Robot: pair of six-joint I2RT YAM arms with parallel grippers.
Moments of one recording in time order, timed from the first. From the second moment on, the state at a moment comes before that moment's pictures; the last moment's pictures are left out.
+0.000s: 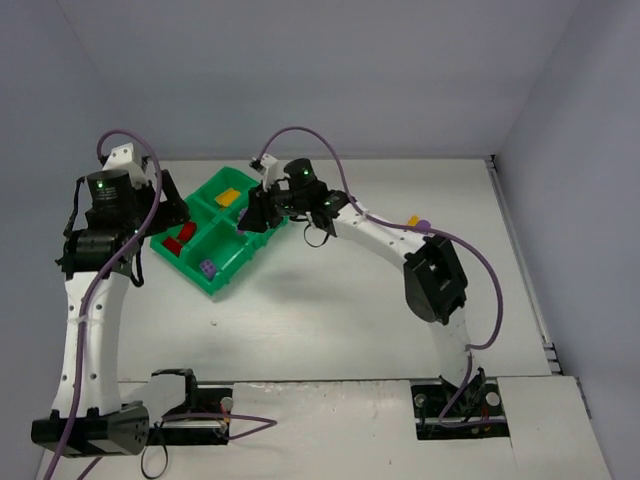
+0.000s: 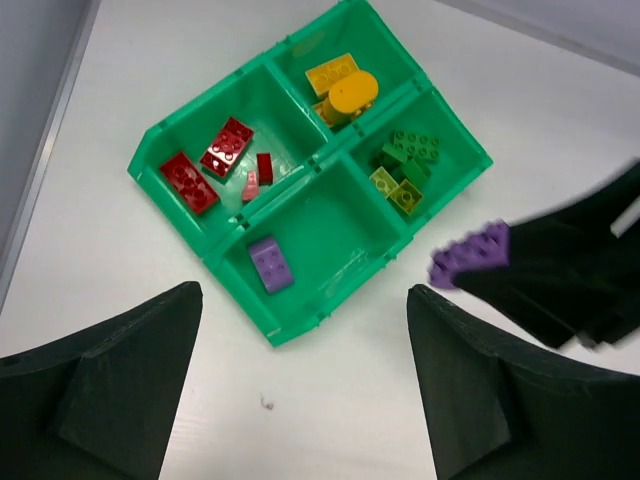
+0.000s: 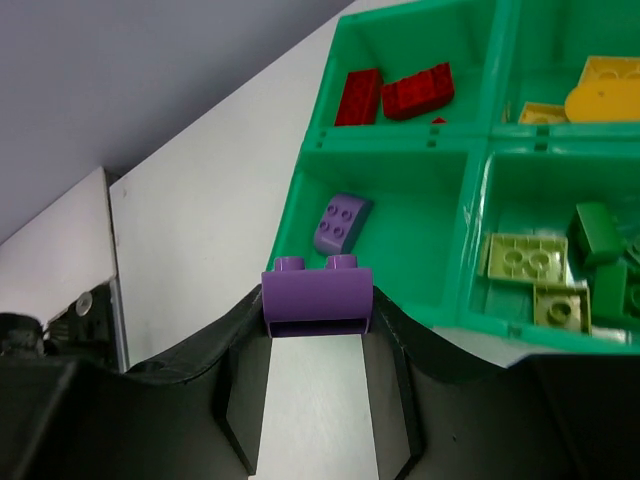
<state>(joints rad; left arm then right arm) 0.04 1.11 1.43 -0.86 -0.01 -0.28 0.75 2.07 1.74 -0.06 -0.60 0.25</state>
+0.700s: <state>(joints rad) 0.01 1.01 1.36 -0.98 0.05 -0.27 0.81 2.35 1.97 -0.06 -0.39 0.28</state>
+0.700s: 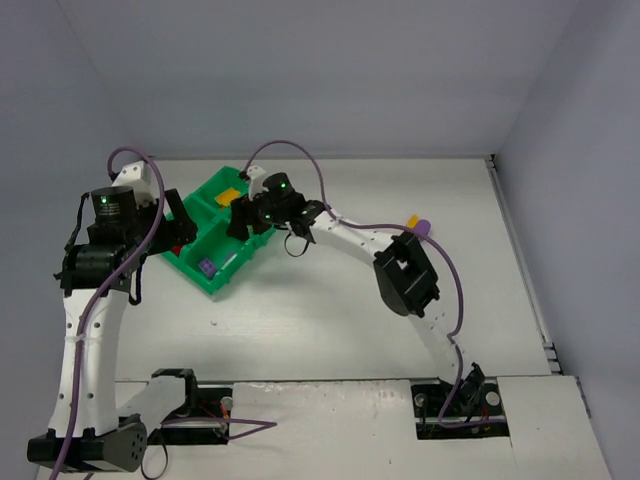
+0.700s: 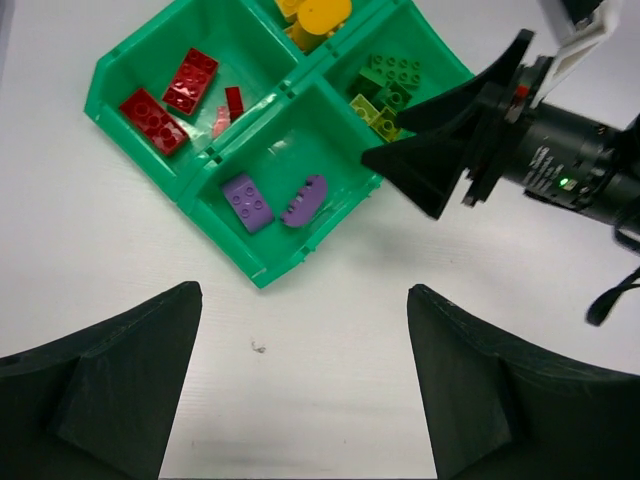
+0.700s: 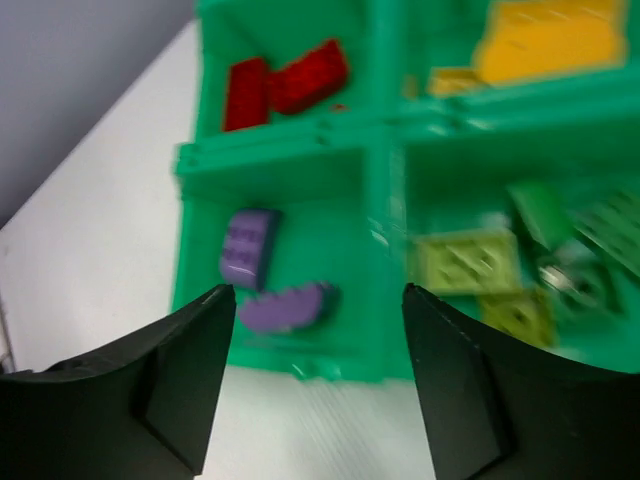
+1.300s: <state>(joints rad) -0.12 1.05 1.33 -0.93 0.12 -0.28 0.16 1.75 1.35 -0.26 0.25 0.51</state>
